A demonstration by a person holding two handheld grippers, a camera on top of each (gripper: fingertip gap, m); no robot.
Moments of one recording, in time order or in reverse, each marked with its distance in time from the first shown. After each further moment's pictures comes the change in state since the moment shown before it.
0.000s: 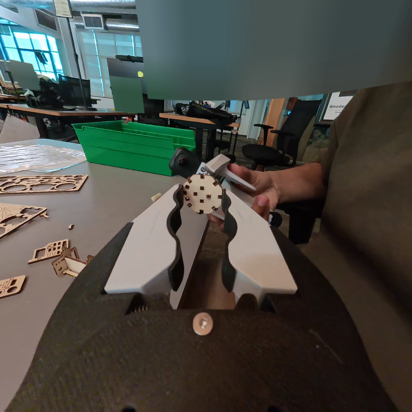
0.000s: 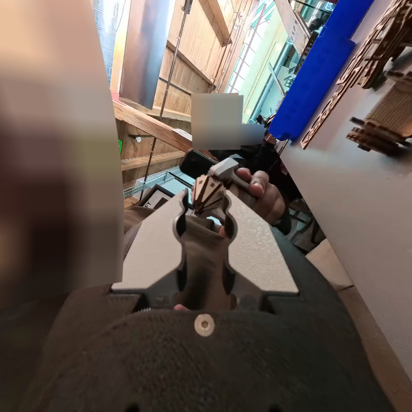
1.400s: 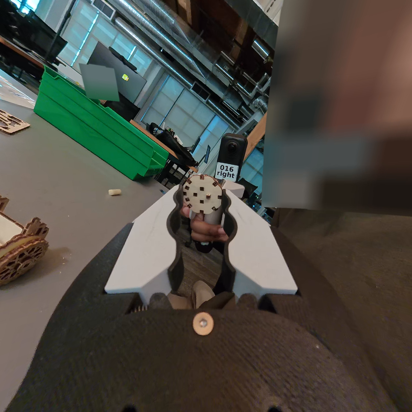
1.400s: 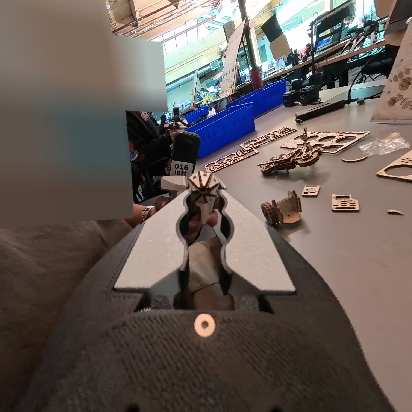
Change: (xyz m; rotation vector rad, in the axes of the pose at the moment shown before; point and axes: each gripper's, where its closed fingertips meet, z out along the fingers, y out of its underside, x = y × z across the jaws) left arm -0.017 -0.009 0.000 0.210 0.108 -0.579; right arm -0.006 -0.014 -0.006 -0.092 0.413 -0.846
